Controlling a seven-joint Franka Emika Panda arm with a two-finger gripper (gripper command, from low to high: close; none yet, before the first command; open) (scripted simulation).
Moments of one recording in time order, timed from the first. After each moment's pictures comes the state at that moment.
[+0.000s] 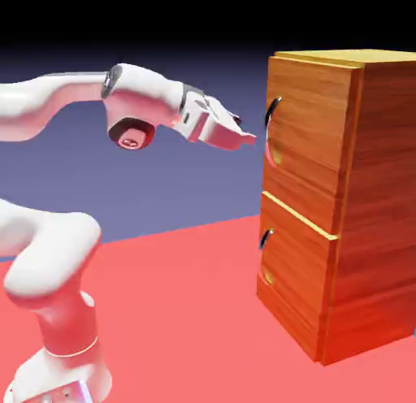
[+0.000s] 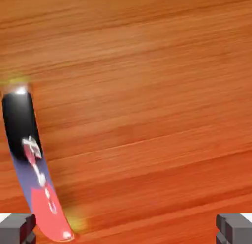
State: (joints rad) arm -0.57 -1.21 0.63 -2.75 1.29 2.74 0.21
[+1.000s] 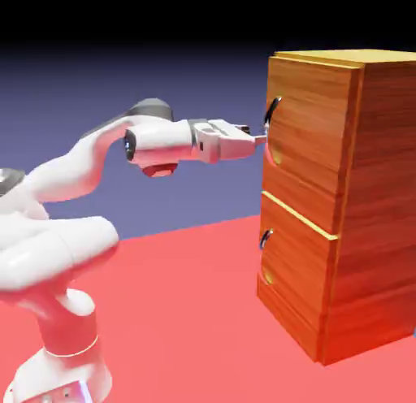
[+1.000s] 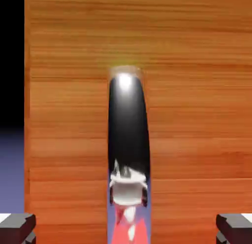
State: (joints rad) arm -1.19 -1.70 1.16 -2.60 2.42 2.47 -0.25
